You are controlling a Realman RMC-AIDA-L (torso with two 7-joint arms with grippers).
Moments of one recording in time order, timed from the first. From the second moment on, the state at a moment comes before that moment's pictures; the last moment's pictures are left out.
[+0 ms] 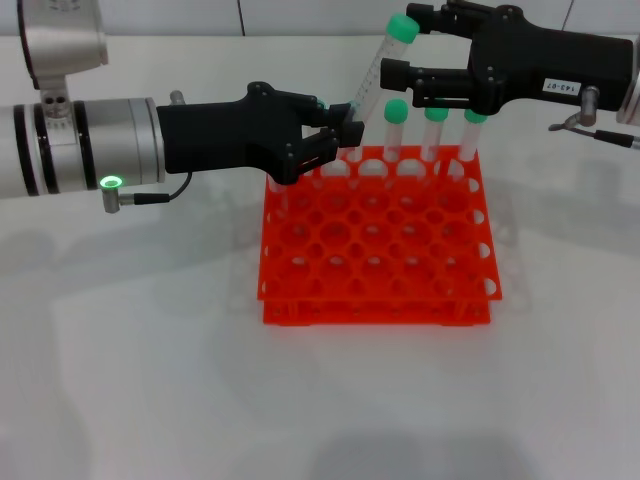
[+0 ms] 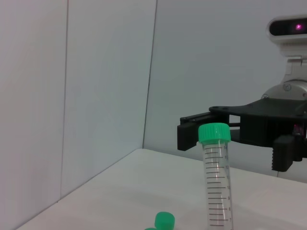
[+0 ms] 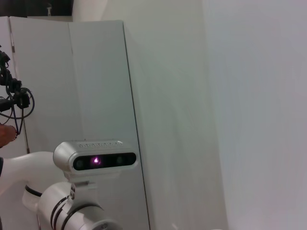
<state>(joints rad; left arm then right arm) -0.72 -2.07 0.80 0.51 1.84 1.46 -1.28 0.65 2.02 -1.05 -0.70 -1.45 -1.45 1.38</state>
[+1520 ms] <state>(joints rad) -0.72 -2.07 0.80 0.53 1.83 1.47 -1.28 0.67 2.01 -1.04 -0.70 -1.43 -1.44 1.38</state>
